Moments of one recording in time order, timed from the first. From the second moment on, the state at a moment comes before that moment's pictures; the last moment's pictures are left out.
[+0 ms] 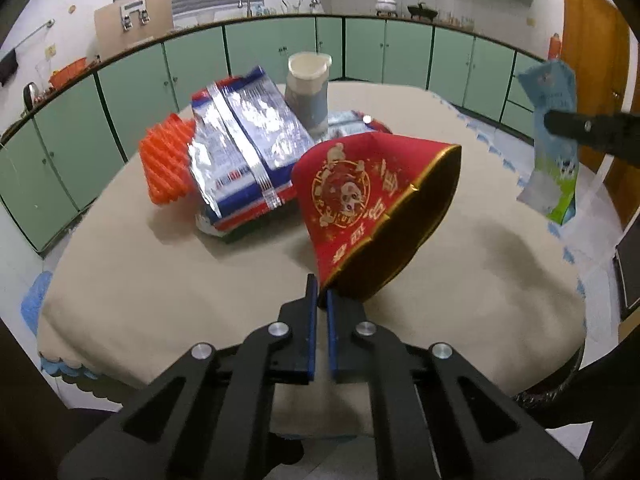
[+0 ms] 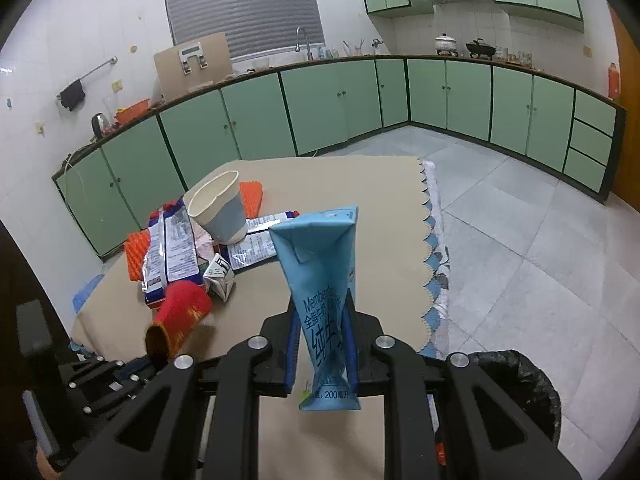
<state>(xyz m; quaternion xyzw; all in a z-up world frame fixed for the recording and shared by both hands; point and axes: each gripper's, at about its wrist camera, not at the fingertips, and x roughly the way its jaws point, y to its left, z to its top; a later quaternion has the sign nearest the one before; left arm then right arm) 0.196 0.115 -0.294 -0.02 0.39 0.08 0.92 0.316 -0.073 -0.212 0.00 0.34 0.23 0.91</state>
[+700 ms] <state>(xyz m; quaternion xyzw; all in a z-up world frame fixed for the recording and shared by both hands) 0.198 -0.004 -0.215 0.00 0.34 -0.07 0.94 0.249 -0.220 -0.191 0.03 0.35 0.08 0.93</state>
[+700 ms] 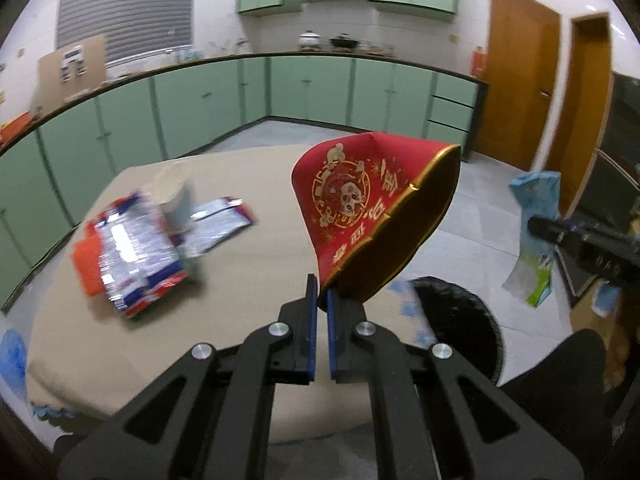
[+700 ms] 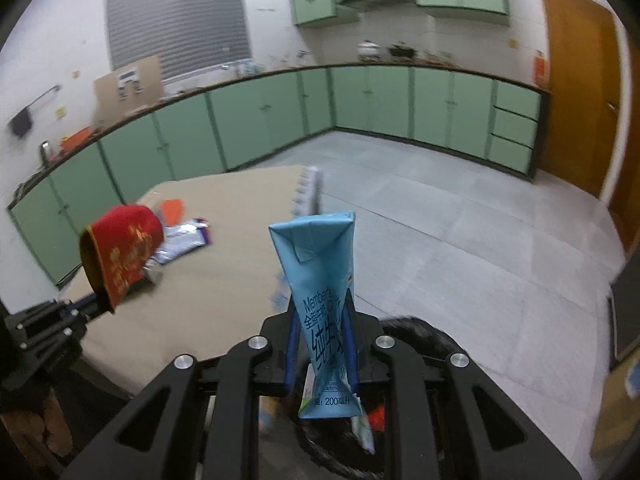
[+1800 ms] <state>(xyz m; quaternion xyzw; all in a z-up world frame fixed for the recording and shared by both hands) 0.299 -0.166 -0.341 0.07 0.47 -0.17 0.86 0.289 -0.328 -0.317 0.12 0.46 -0.01 0.88</state>
